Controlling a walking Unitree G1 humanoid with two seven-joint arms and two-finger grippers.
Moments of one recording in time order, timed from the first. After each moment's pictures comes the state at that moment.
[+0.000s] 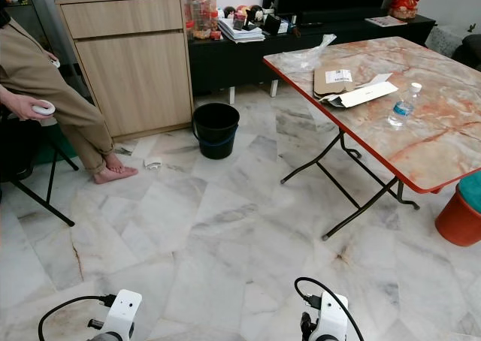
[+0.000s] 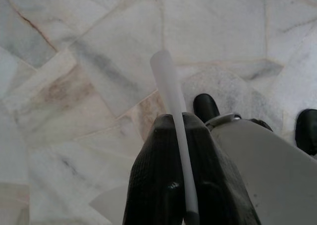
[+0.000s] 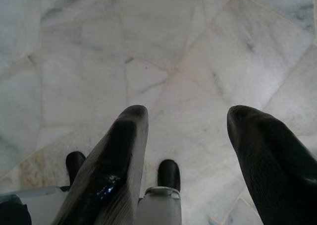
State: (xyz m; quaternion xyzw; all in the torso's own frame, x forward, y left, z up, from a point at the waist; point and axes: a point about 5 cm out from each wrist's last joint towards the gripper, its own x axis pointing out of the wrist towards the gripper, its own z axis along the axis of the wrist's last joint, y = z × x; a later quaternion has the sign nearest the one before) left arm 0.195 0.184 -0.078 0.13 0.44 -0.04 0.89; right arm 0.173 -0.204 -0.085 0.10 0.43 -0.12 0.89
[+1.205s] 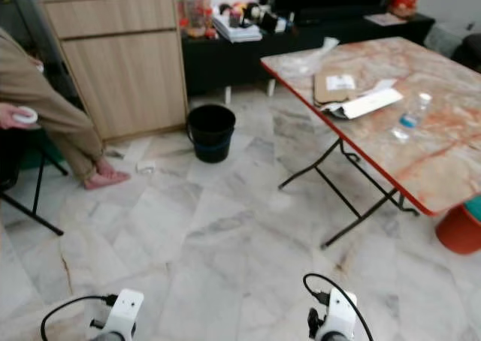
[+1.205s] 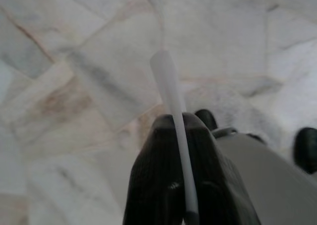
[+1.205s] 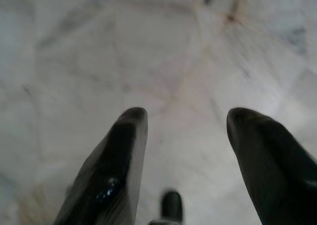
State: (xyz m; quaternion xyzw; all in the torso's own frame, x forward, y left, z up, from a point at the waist) left arm 0.187 0.188 -0.082 0.13 0.46 -0.02 0.88; right arm 0.186 -0.207 -0.079 0.11 0.41 -0.12 0.90
